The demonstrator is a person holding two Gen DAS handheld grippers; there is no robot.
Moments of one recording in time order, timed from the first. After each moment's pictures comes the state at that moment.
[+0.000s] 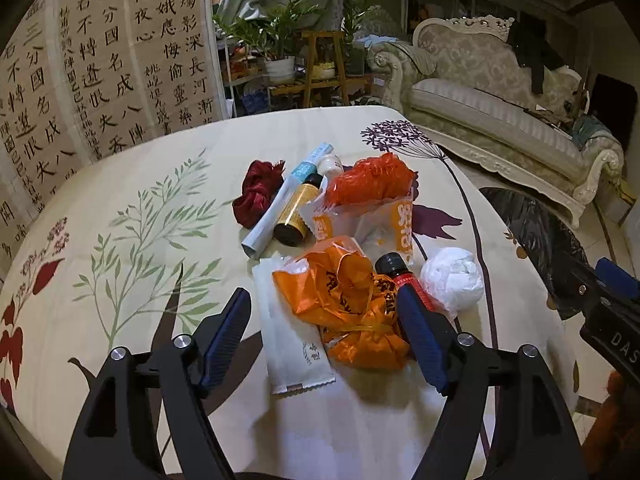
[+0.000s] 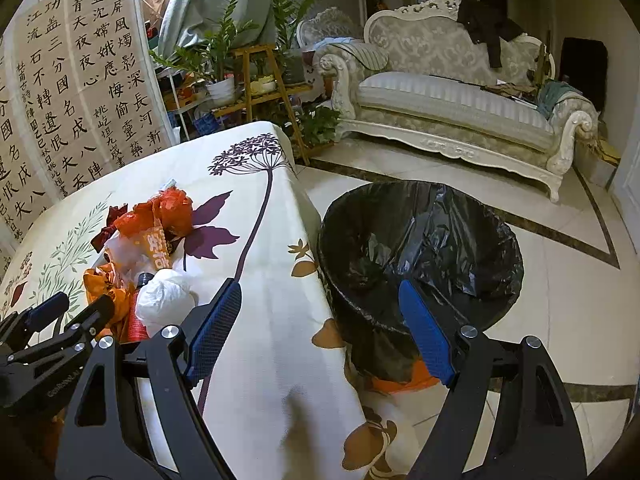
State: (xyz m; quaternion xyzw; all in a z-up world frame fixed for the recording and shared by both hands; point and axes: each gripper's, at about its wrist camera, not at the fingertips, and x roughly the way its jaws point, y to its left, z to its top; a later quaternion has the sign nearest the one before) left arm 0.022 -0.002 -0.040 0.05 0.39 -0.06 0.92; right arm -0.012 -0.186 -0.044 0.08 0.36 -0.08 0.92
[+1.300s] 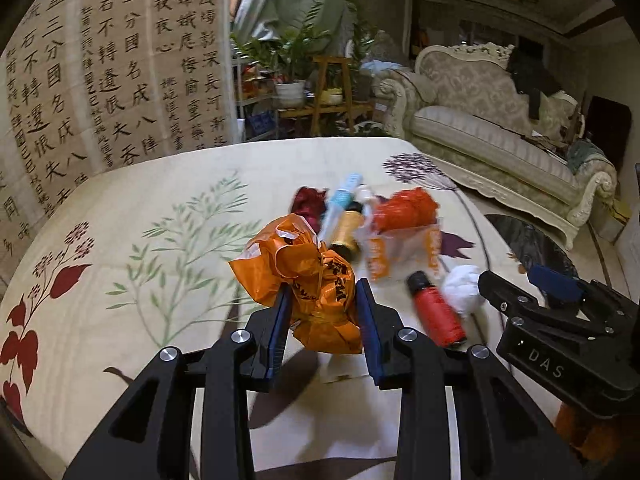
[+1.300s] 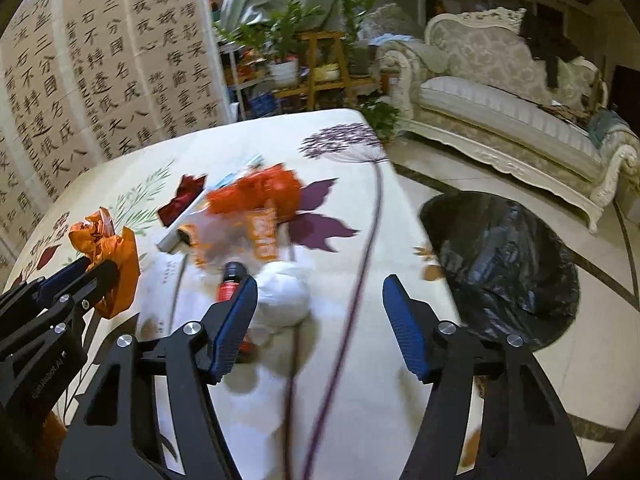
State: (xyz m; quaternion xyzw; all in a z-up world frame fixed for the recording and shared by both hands) left arm 0.006 0.052 -0.020 0.01 0.35 -0.06 0.93; right arm 0.010 -0.103 -0.043 0.04 0.38 0.02 0.92
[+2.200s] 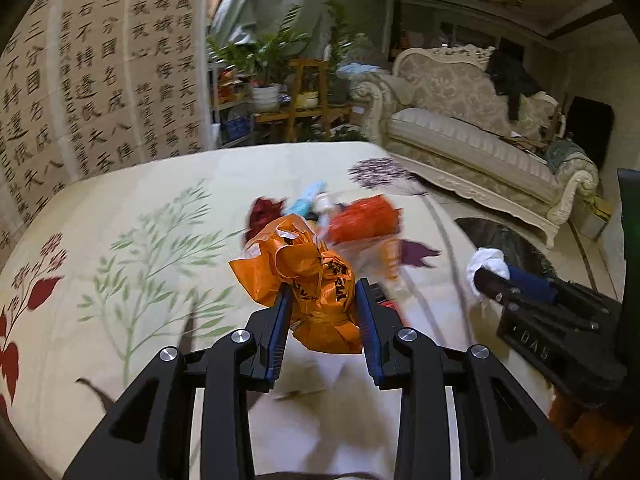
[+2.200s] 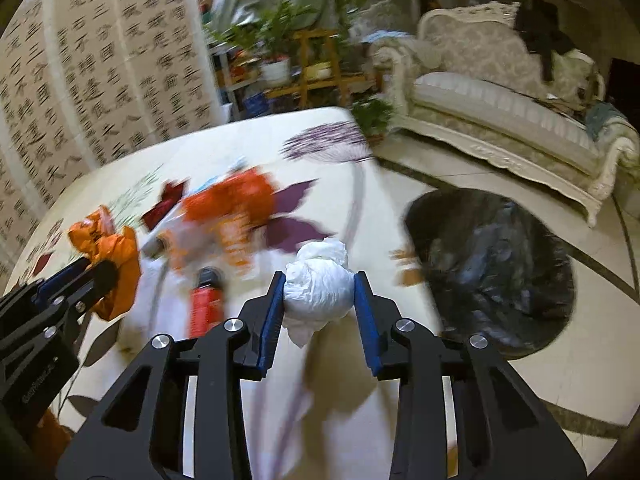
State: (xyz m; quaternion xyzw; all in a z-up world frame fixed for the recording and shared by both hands) left arm 0.008 0.019 -0.016 0.01 0.34 -0.12 0.93; right arm 0.007 -0.149 -0.039 0.06 0.37 -0.02 0.93
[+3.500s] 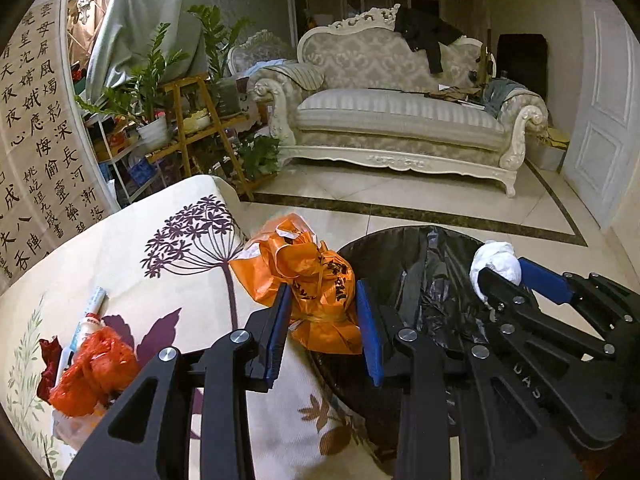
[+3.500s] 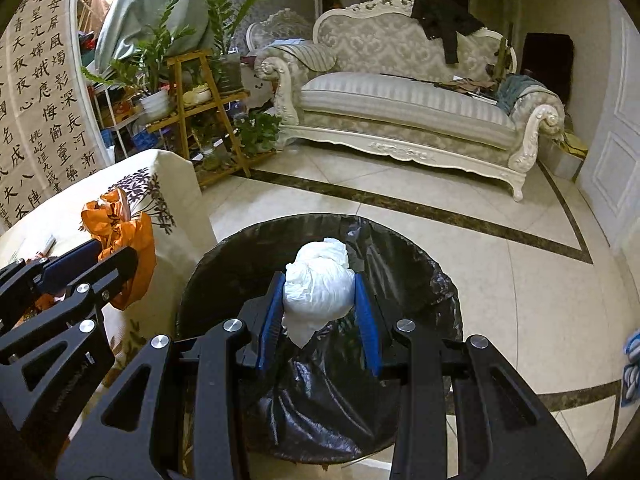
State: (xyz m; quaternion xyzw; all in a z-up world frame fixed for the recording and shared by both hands) left arm 0.097 -0.179 -0.040 0.12 0.33 -0.23 0.91; right arm 0.053 -0.312 -0.068 0.08 0.35 -0.17 0.92
